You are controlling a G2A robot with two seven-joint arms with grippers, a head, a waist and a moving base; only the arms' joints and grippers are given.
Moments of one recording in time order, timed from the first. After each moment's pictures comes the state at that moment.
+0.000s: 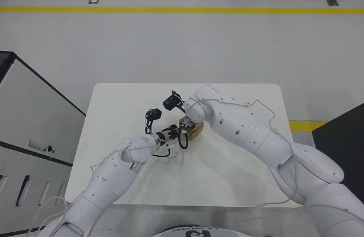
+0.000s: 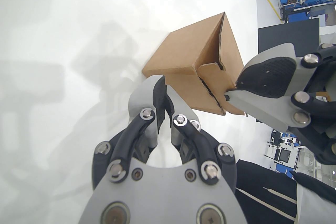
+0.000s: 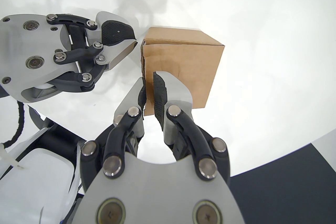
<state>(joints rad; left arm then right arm) 1.22 -1.21 -0.95 -1.39 0.38 0.12 -0.48 -0.52 -1.43 0.42 -1.13 -0.72 0.08 1.32</state>
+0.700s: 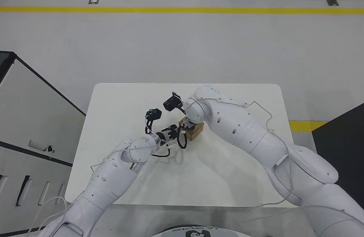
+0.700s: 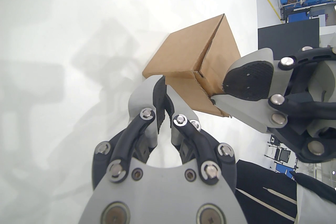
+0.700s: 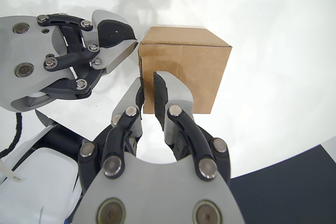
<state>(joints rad) 1.22 -1.21 -0.95 -1.39 0.38 0.12 -0.48 -0.54 -1.47 0.45 -1.06 -0.71 0.06 1.33</state>
